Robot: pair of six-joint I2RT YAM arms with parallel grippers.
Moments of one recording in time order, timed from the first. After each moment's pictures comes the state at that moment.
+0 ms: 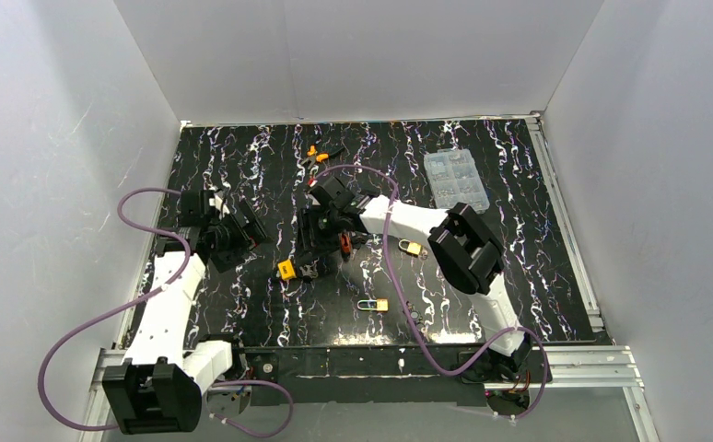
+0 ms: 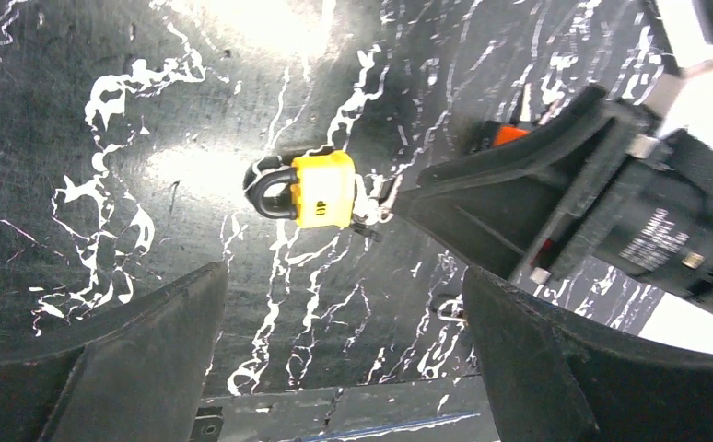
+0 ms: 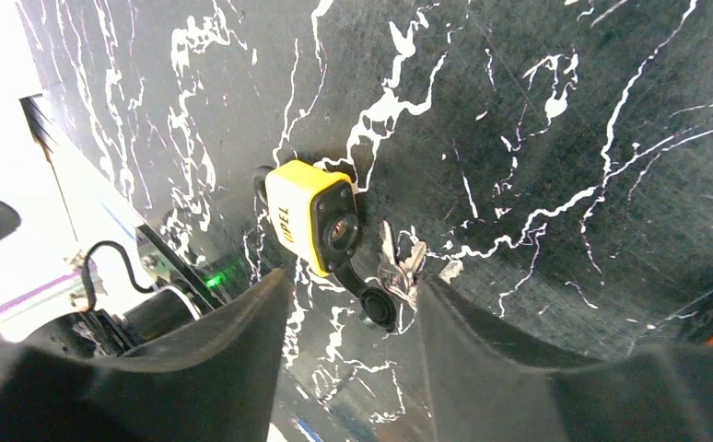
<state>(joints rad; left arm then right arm) 0.03 1.03 0.87 -0.87 0.25 -0.54 0.92 2.15 1.63 -0.40 -0.38 0.74</state>
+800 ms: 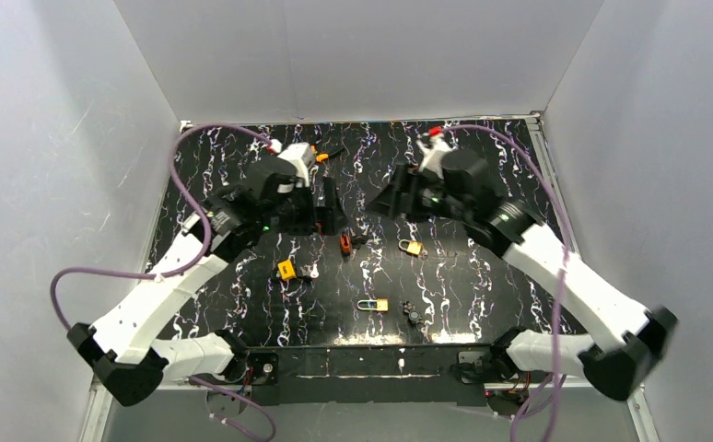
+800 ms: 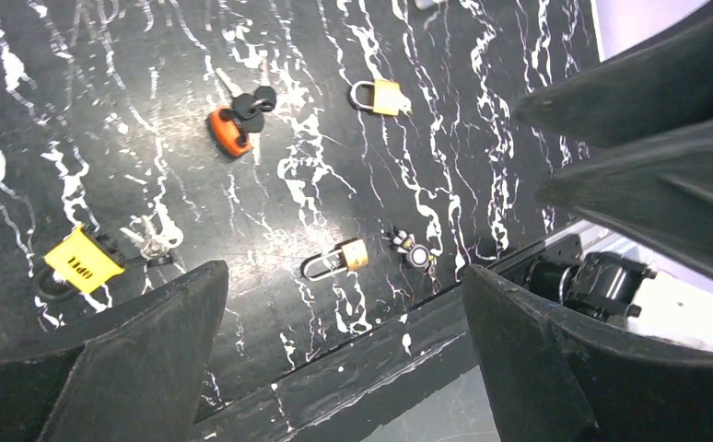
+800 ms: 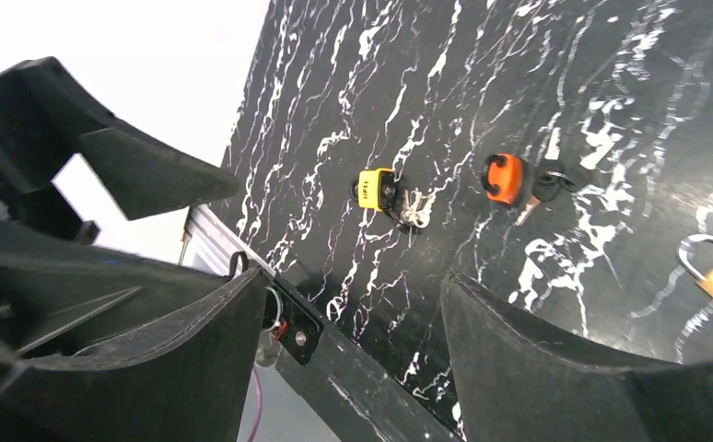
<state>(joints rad) -0.69 1.15 1.36 -0.90 0.01 -0.58 0.73 1.23 1.24 -0.46 -0.24 0.70</state>
